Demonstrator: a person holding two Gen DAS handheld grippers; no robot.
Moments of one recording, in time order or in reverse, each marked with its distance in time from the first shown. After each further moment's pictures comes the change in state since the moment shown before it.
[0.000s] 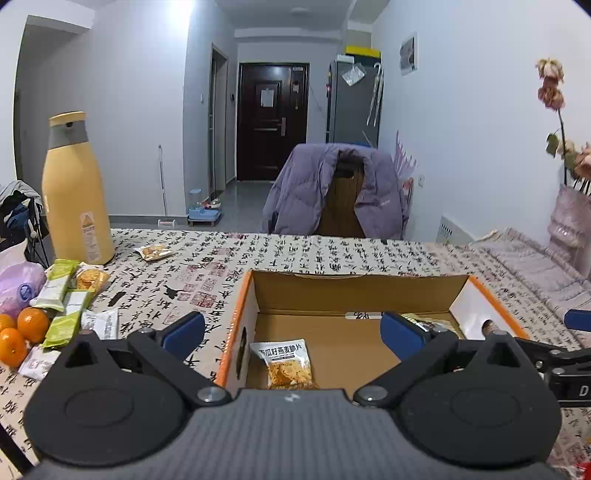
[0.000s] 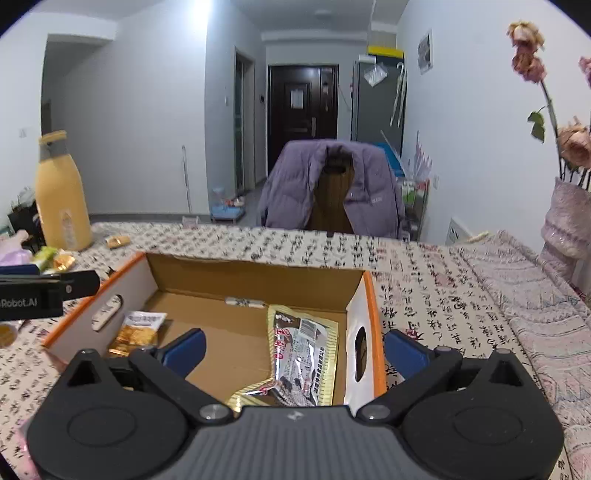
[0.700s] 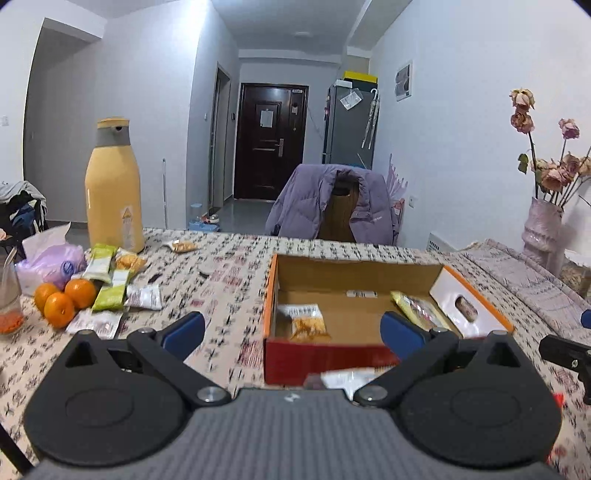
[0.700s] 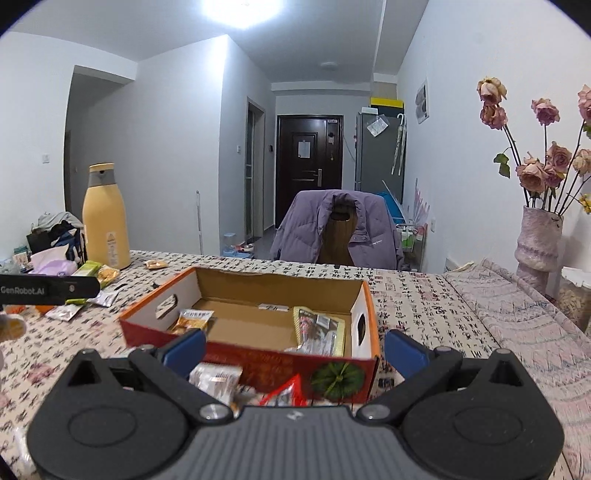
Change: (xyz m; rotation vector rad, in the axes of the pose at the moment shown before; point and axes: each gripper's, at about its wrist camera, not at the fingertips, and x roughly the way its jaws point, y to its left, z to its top) left arm -0.109 0.042 -0.057 -0.026 -0.065 -0.034; right arm -0.122 0.028 -0.072 -0.015 -0.155 0.015
